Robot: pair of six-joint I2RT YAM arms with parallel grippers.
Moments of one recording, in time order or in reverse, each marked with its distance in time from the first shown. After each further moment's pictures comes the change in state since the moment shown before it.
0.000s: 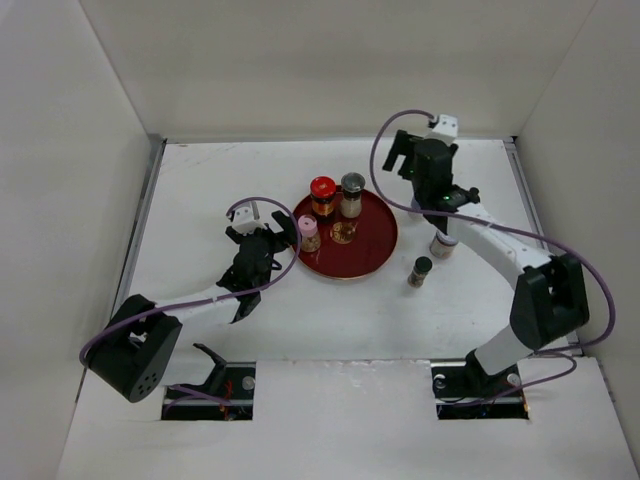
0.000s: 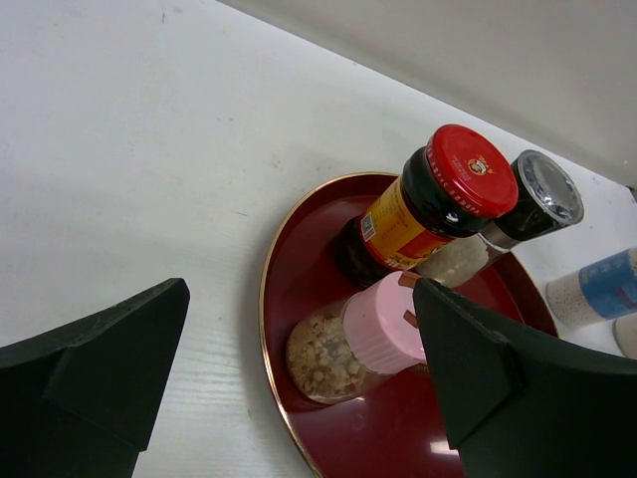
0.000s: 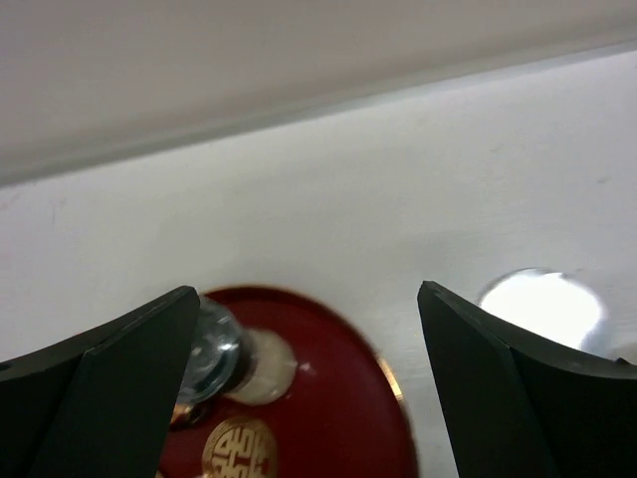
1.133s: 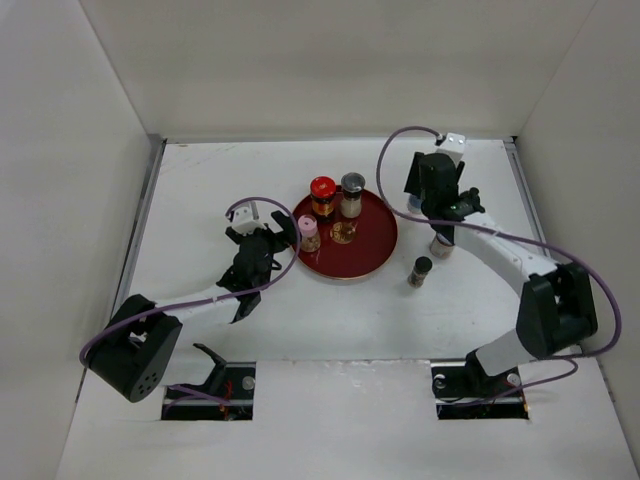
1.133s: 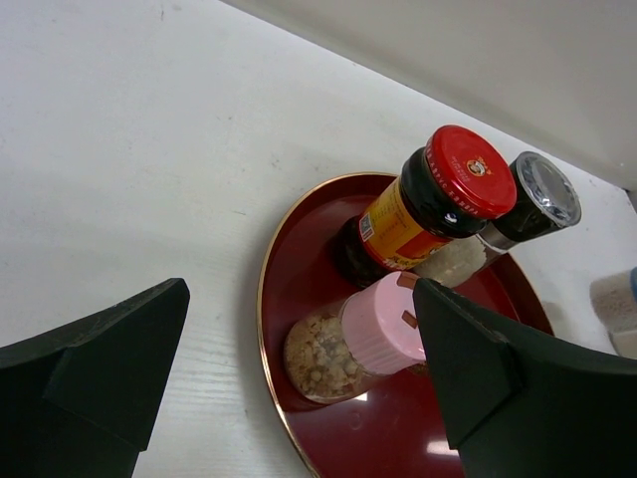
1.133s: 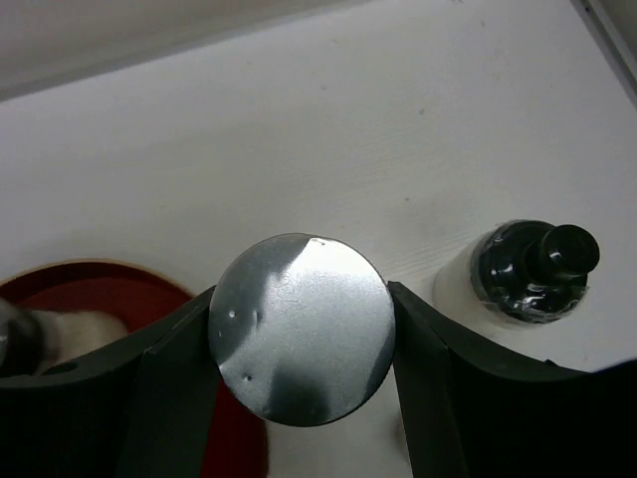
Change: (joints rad) left arm 0.003 0.001 0.000 0.000 0.000 -0.009; right arm -0.109 -0.061 -0.132 -0.121 0.125 -0.048
